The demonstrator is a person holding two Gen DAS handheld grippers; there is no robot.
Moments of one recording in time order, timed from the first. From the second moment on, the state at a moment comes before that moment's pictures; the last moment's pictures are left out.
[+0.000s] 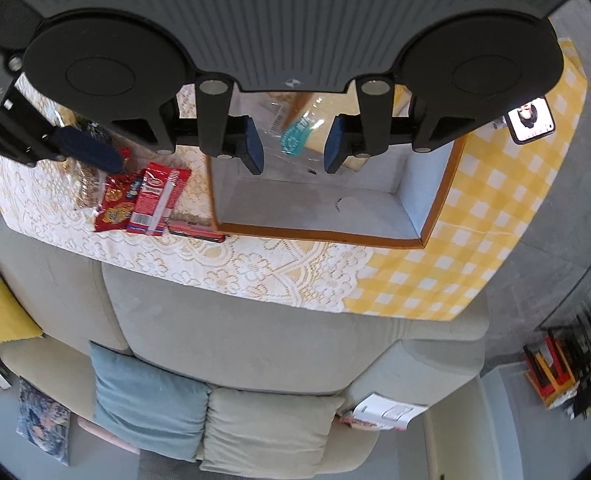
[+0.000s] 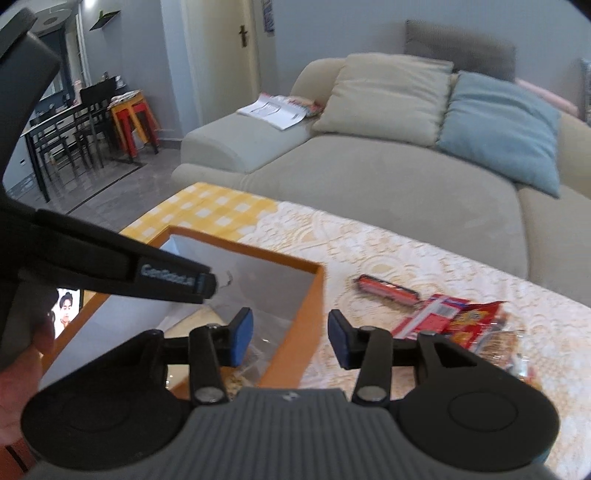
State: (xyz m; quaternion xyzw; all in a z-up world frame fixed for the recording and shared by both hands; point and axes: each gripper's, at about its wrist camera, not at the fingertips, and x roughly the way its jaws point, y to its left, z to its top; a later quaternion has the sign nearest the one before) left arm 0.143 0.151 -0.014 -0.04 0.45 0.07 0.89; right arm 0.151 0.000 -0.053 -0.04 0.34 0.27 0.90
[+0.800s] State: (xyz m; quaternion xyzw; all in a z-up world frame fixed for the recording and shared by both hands) left arm 0.087 0.021 -0.017 0.02 0.41 -0.05 0.91; right arm 0.080 -0.167 -0.066 0.00 0.35 0.13 0.93
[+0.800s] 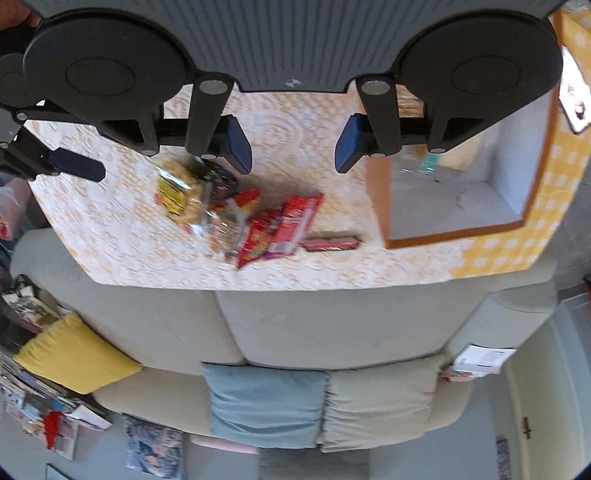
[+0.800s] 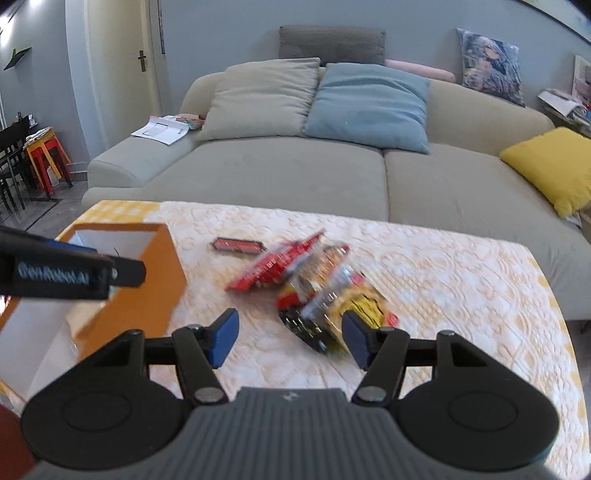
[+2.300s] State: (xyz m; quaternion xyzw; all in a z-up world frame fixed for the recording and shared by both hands) left arm 0.189 -0.020 -0.131 -0.05 0.49 -0.08 0.87; right arm 0.190 -0.162 -0.195 -0.17 0.33 0.15 0.92
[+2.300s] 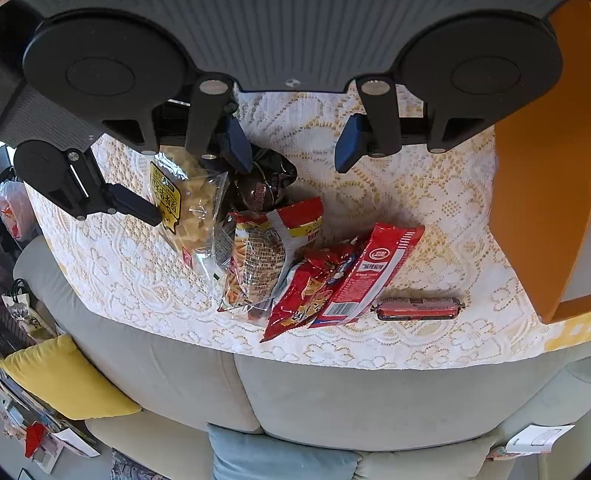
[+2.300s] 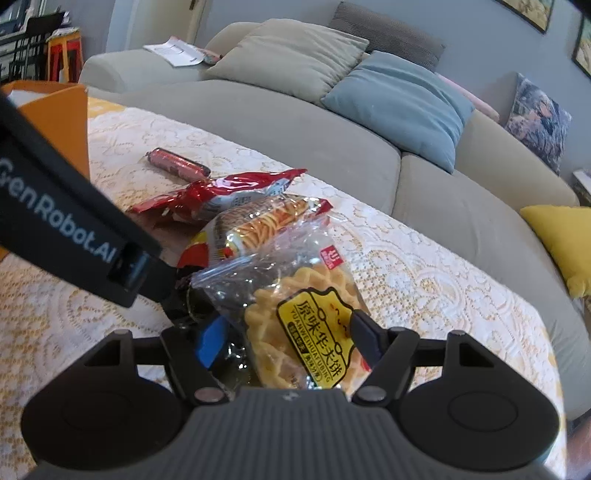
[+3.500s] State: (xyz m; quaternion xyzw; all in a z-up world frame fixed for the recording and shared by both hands) left arm 0.203 -0.065 -0.168 -0.01 0.45 -0.05 0.89; right arm 0.217 -0.253 -0.162 0.12 0.41 0.14 0.90
